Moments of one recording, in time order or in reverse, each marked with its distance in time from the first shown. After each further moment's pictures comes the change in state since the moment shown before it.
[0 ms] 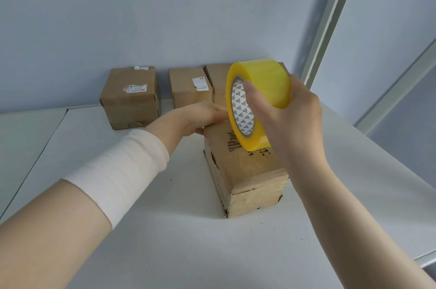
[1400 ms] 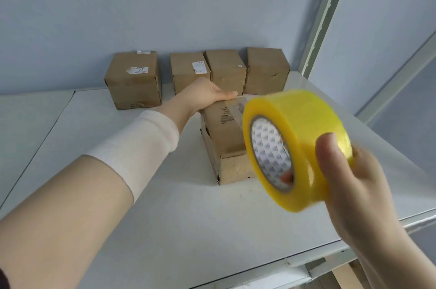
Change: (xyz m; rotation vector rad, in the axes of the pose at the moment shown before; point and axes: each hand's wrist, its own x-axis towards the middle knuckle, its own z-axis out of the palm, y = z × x) left_hand -0.001 0.001 0.014 0.093 0.262 0.067; right_hand -0.096 0.003 -0.082 0.425 -0.262 0.059
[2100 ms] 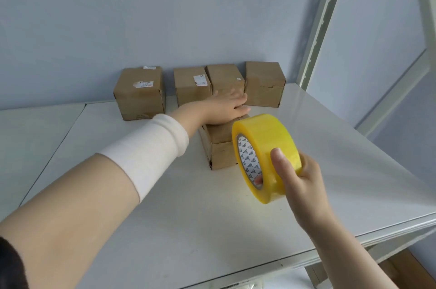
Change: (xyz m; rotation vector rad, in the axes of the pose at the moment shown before) left_hand -0.010 0.033 0.017 0.747 -0.223 0.215; right_hand 0.011 0.039 0.005 0.044 0.035 0.170
